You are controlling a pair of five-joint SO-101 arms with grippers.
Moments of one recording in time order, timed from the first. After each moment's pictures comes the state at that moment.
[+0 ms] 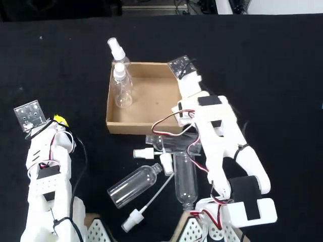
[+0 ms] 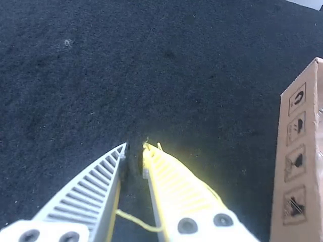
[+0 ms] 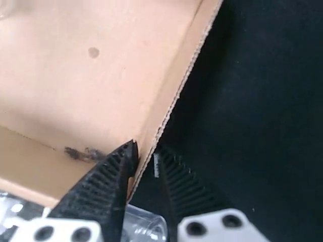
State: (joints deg) left arm -21.7 -51.3 86.9 -0.1 5.6; right arm -7.5 -5.2 35.2 46.1 17.2
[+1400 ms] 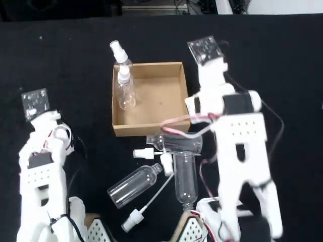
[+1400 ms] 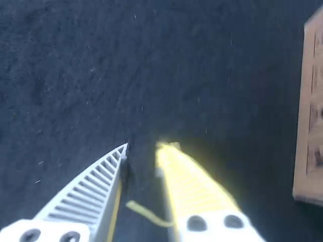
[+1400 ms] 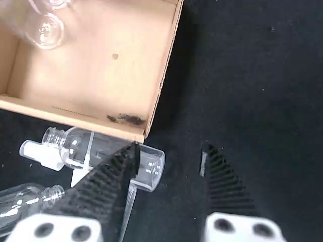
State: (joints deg) left arm -21.7 -51.5 70.9 34.4 -4.6; right arm -5.5 -28.1 20.8 78.6 11.0
